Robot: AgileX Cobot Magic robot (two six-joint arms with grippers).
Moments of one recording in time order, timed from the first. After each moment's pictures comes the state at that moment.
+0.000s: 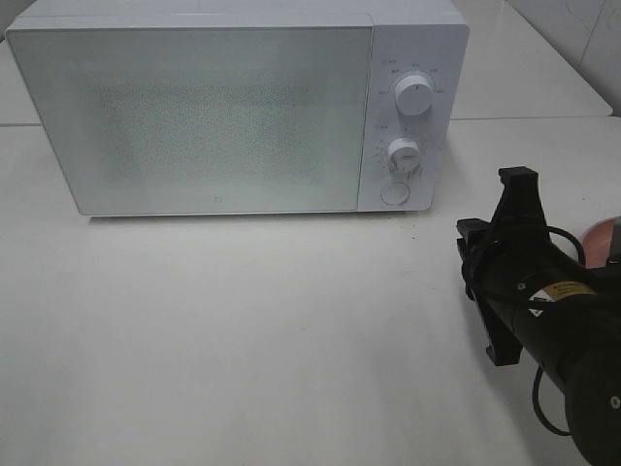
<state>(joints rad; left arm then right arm) 0.01 0.00 -0.50 -0.06 1.04 0.06 0.84 1.72 -0.29 0.86 -1.15 1.31</state>
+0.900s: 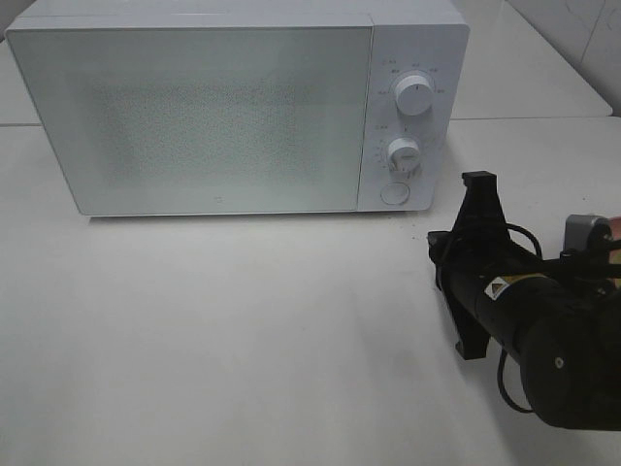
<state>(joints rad) 0.01 0.00 -0.50 -0.06 1.04 0.06 0.75 1.83 -0.40 0.74 -1.06 1.38</state>
